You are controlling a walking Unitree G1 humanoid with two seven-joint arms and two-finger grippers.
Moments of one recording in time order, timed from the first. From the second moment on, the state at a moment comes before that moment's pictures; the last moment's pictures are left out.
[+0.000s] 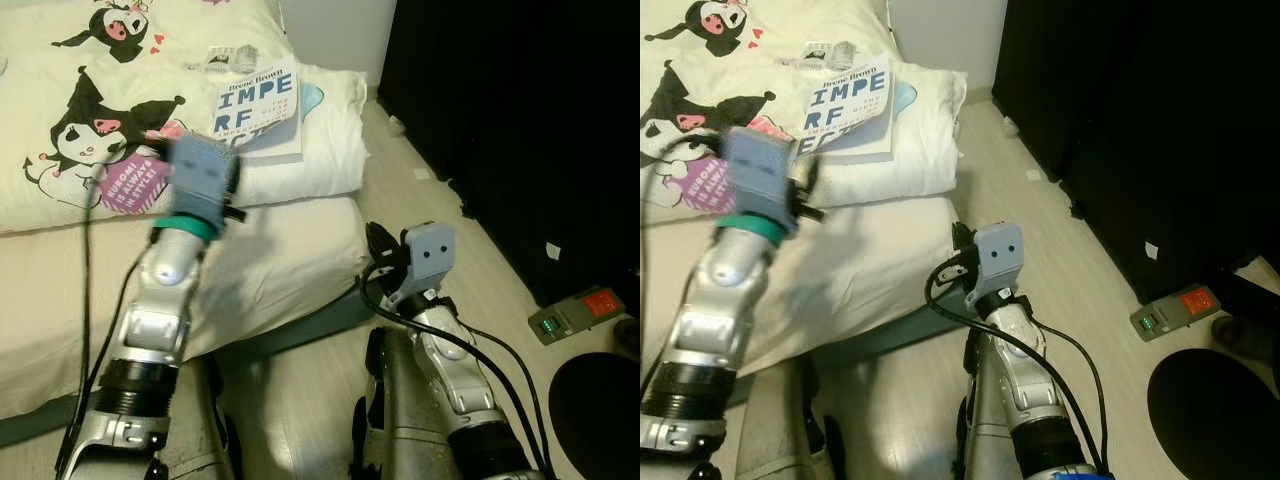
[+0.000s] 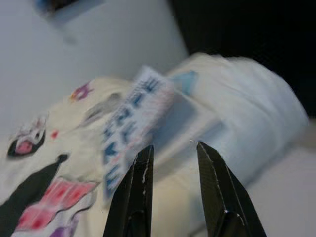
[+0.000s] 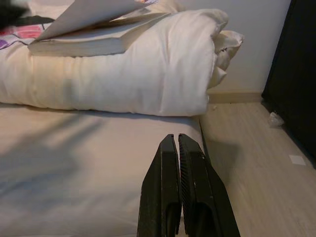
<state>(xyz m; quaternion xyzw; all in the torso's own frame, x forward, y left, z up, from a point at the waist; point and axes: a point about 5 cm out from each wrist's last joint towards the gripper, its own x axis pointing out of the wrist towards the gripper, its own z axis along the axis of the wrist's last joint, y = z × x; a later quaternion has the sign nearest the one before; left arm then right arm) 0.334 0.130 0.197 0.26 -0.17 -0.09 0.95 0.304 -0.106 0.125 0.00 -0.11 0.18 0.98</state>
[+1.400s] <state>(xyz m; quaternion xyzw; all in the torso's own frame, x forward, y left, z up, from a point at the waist) 0.401 0.178 0.225 0.58 -0.17 0.01 0.80 0.293 -0.097 0.131 0.02 -0.10 0.18 0.98</state>
